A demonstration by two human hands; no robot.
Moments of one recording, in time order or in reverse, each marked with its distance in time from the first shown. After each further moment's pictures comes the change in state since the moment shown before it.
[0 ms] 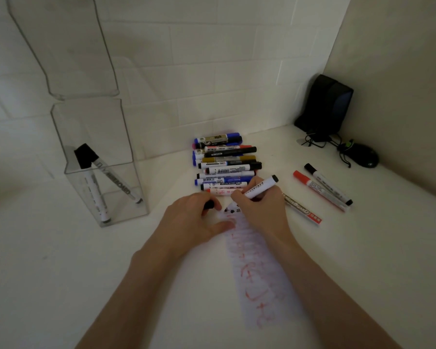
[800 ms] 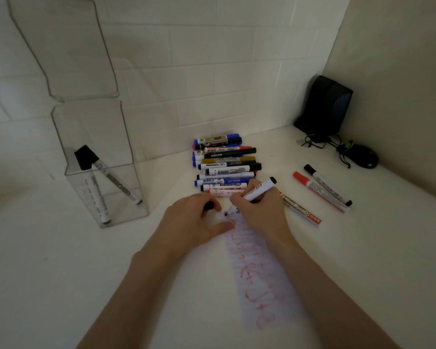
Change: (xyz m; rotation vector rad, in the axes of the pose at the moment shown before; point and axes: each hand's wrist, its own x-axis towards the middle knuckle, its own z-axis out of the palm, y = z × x) left_hand -0.002 0.000 -0.002 -0.010 0.005 0.010; right_hand 0.003 0.006 0.000 -0.015 -0.013 0.008
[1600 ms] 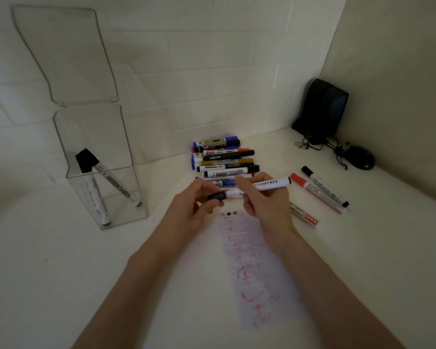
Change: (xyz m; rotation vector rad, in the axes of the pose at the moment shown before) left_hand 0.007 -0.006 0.001 -0.508 0.157 0.175; right_hand 0.001 -0.016 -0.010 0.435 -0.014 0.140
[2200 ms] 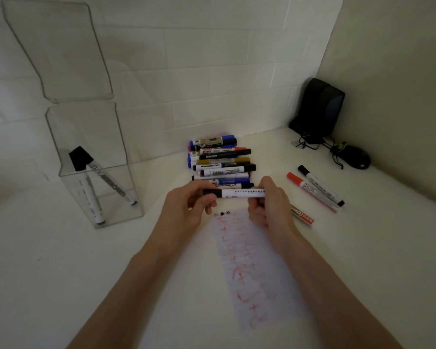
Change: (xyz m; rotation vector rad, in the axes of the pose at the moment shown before) left_hand 0.002 0.002 0.006 -0.048 0.125 0.052; right_hand 0.002 -0.006 -0.012 0.005 0.101 0.332
